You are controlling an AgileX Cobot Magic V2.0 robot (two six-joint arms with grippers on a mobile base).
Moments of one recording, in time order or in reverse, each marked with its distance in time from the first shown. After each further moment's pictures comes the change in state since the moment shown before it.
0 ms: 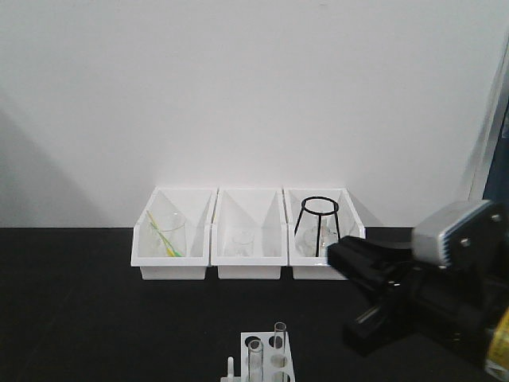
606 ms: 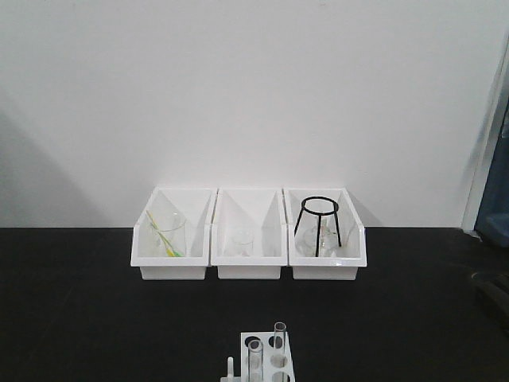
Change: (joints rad) left arm 0.000 0.000 0.000 0.000 0.000 0.000; right arm -0.001 -0.430 0.170 -0.228 0.372 0.130
